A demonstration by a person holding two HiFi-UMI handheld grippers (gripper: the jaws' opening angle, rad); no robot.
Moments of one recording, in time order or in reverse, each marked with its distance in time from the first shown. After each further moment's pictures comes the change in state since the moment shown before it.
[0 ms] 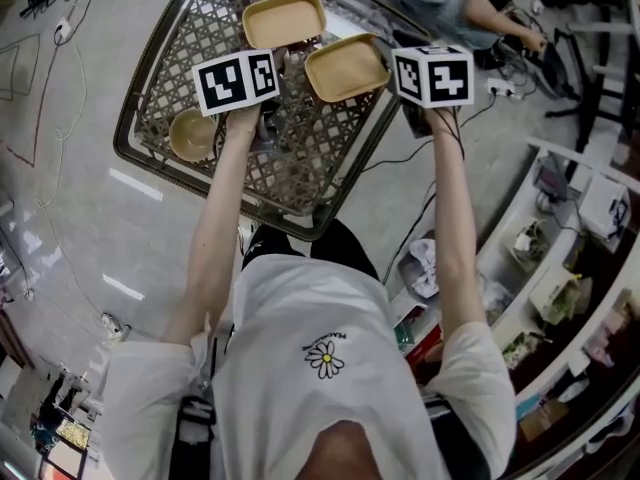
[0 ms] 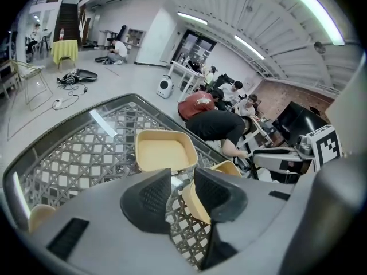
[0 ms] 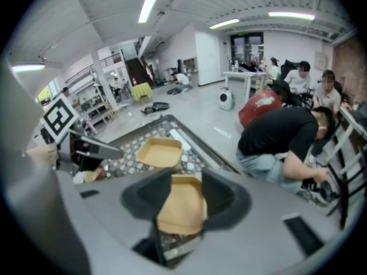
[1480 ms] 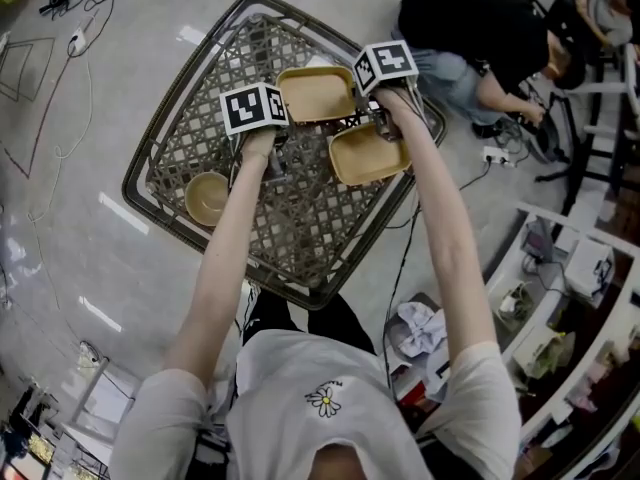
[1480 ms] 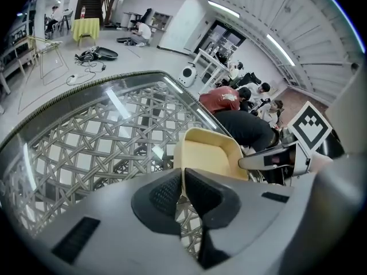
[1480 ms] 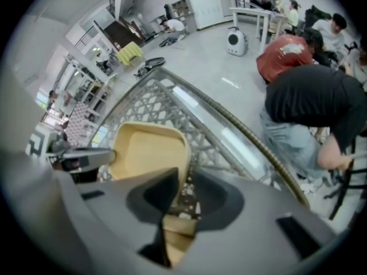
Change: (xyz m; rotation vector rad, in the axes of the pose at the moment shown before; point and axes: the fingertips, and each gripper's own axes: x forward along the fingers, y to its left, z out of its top) left arm 0.076 0.098 0.014 -0.201 0.094 0.090; right arm 0.177 0.020 0.002 0.110 0.516 0.120
